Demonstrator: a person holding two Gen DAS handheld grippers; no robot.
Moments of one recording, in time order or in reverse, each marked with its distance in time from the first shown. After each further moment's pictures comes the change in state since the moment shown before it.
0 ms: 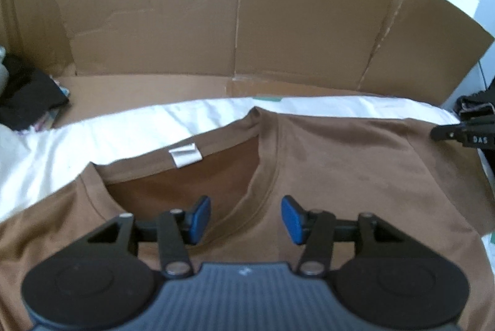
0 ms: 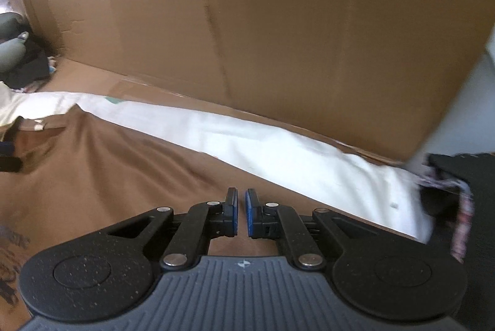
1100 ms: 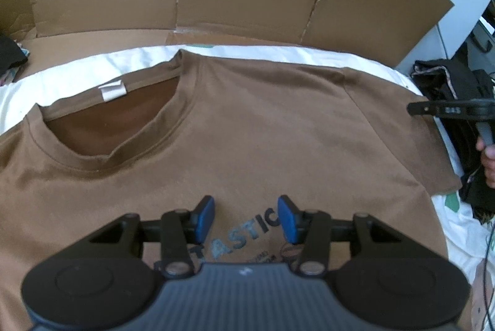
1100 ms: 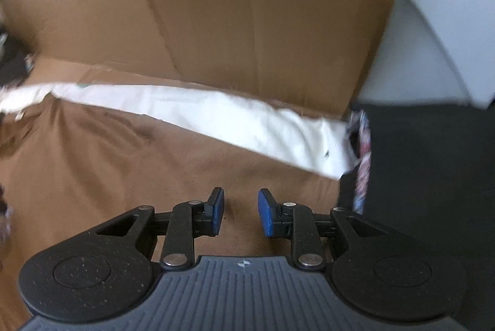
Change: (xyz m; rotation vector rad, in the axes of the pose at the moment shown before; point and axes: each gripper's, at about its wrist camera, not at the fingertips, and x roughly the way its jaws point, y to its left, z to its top) left arm -0.014 -0.049 -0.040 -0.003 0.114 -0.127; right arm -0.029 -0.053 -0.035 0.102 0.060 -0.100
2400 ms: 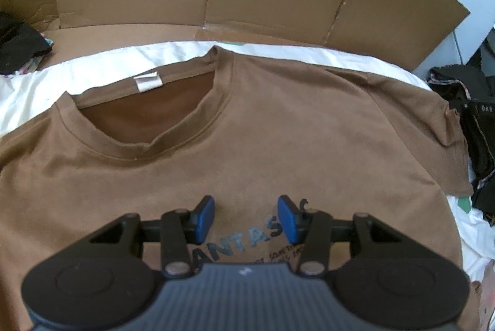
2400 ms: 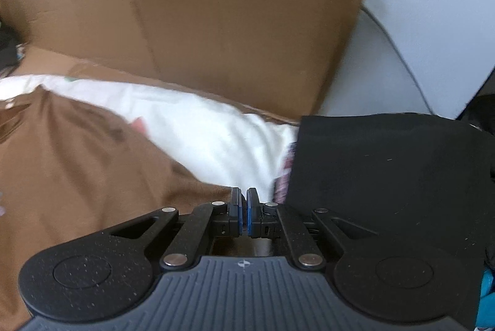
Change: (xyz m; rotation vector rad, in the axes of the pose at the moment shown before) left arm -0.006 0.024 -0.012 -0.042 -0.003 0.050; right arm -0.032 -0.025 0.010 -0.062 0.011 -0.072
